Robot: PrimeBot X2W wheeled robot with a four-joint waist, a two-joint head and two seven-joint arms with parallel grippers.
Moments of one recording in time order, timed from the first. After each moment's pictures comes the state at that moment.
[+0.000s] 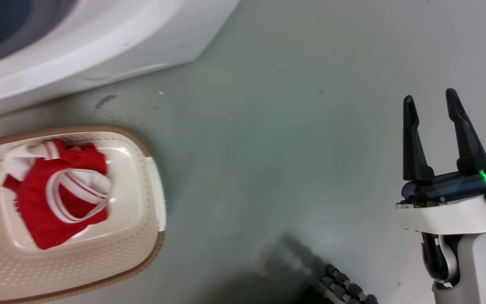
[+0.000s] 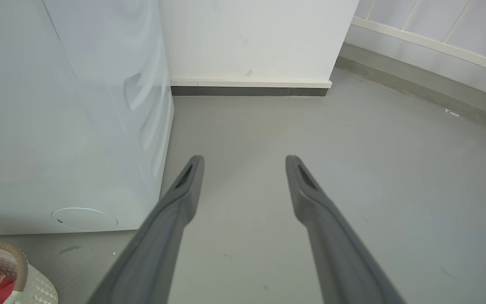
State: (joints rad) left arm -1.23 0.70 -0.26 0.45 -0.36 -0.13 0.52; right arm -0.24 -0.05 0.02 -0.09 0.12 0.13 -0.26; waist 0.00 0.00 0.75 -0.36
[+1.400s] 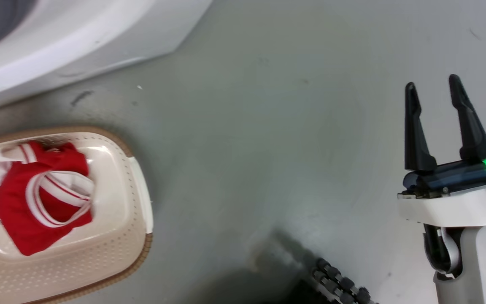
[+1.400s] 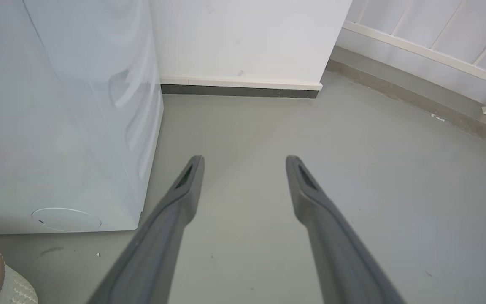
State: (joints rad) left arm -1.53 0.75 -0.52 0.82 -0.54 -0.13 0.48; right arm -0.27 -0.05 0.03 -0.10 0.13 0.13 -0.26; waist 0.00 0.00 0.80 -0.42
